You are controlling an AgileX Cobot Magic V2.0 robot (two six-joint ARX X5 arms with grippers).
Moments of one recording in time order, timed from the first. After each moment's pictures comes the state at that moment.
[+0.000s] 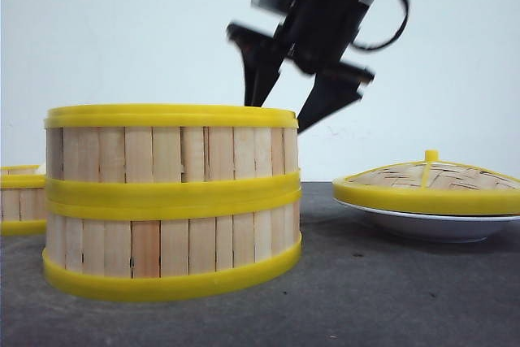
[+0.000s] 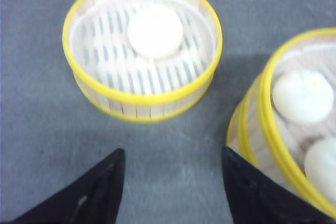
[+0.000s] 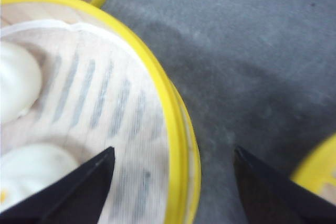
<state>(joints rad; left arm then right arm) -0.02 0.81 0.86 -0.68 0.08 -0.03 0.63 1.67 1.31 -0.46 -0.09 0.22</state>
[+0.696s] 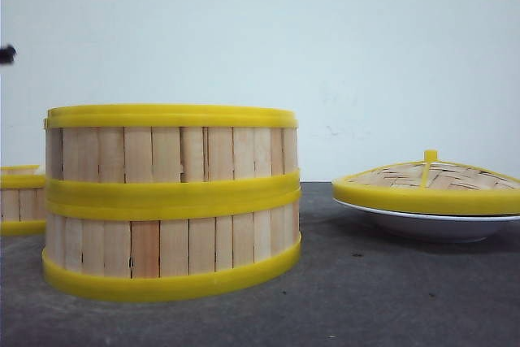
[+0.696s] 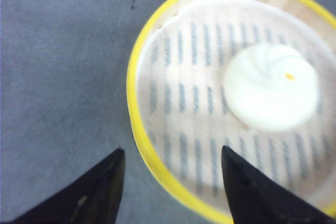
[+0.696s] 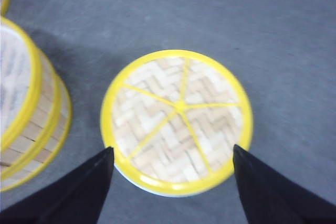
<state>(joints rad) 0.17 1.56 1.18 -0.48 0.07 -0.04 0.41 1.03 1.28 -0.98 0.14 0.10</state>
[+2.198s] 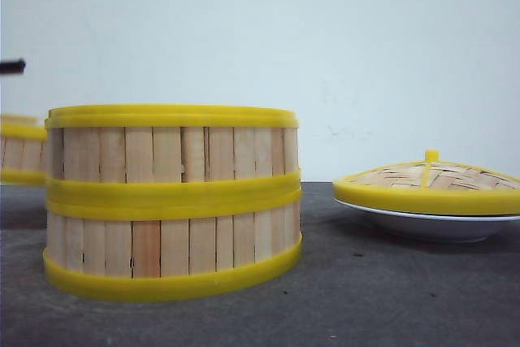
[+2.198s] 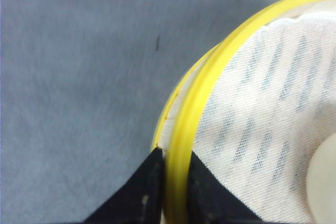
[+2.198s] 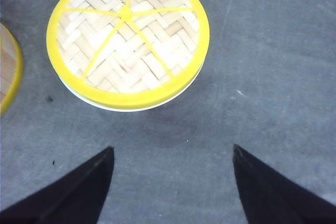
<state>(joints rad) 0.22 1.81 1.61 -0.71 0.11 -0.01 0.29 0.68 0.96 -1.08 0.13 0.19</state>
